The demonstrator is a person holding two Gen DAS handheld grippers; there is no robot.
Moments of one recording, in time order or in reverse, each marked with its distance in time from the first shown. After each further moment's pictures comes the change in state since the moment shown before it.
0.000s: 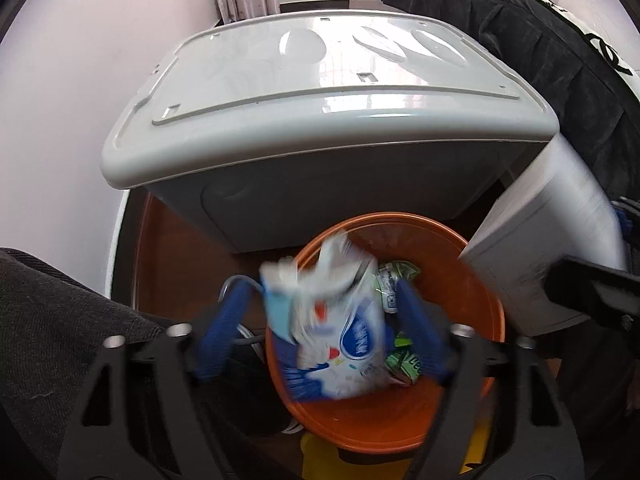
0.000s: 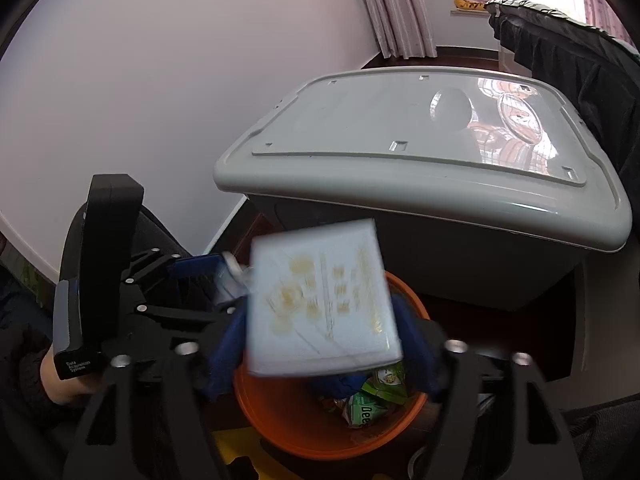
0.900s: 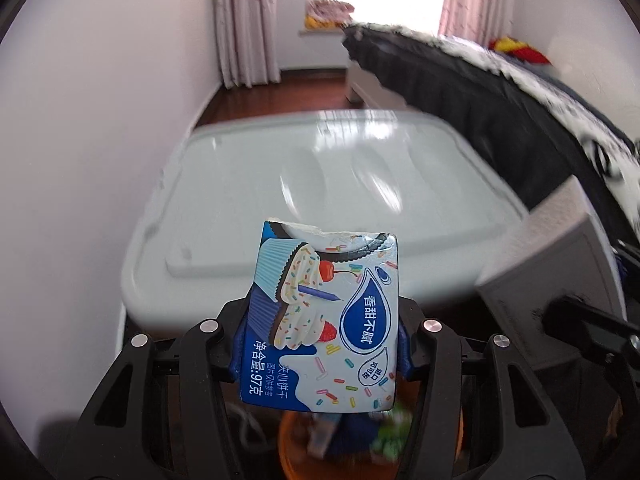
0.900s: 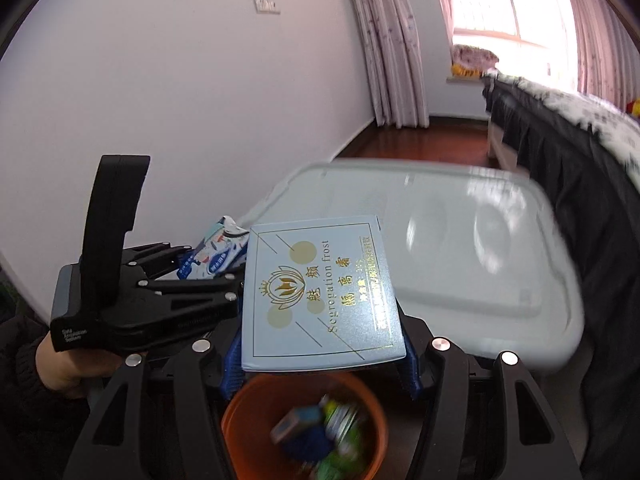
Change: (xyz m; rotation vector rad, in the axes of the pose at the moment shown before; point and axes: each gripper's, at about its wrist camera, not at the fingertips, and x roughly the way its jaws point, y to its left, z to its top) left arm -0.050 -0.002 0.099 -0.006 -0.199 -0.047; right arm -0.058 0.003 0.065 -0.079 -0.186 -0.054
